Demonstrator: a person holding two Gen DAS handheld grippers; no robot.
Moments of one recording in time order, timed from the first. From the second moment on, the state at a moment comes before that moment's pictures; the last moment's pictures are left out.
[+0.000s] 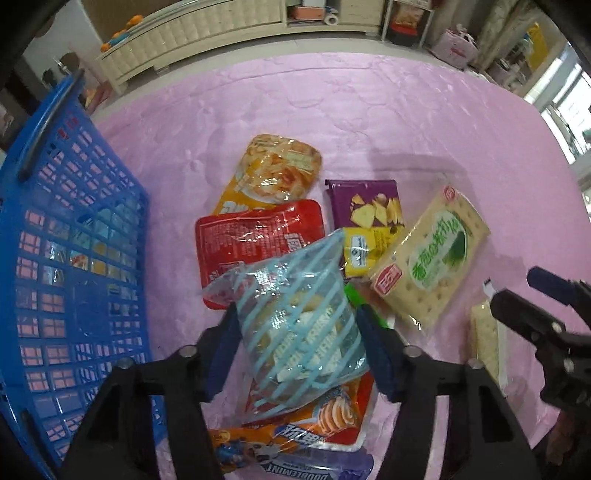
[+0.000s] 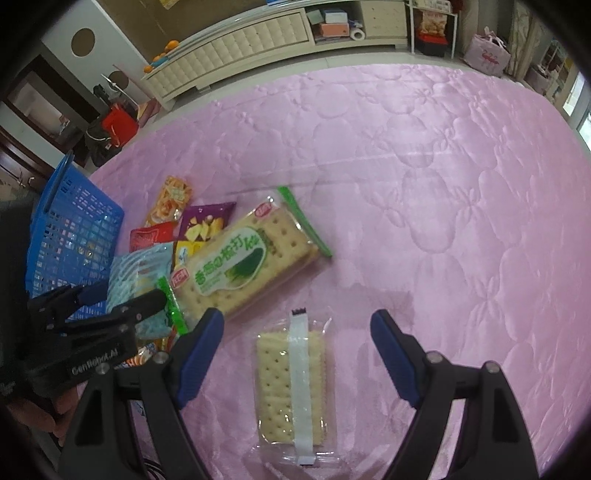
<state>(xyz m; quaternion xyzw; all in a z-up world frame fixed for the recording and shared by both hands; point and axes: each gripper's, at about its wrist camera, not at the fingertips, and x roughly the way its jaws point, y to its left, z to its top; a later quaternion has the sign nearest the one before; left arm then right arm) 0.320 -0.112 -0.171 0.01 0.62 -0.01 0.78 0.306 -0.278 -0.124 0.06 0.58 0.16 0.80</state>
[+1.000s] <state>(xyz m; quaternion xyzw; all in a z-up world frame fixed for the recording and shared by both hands) 0.292 -0.123 -0.119 0.03 0.56 -0.09 0.82 0.366 -0.246 -0.140 0.14 0.64 0.07 0.75</state>
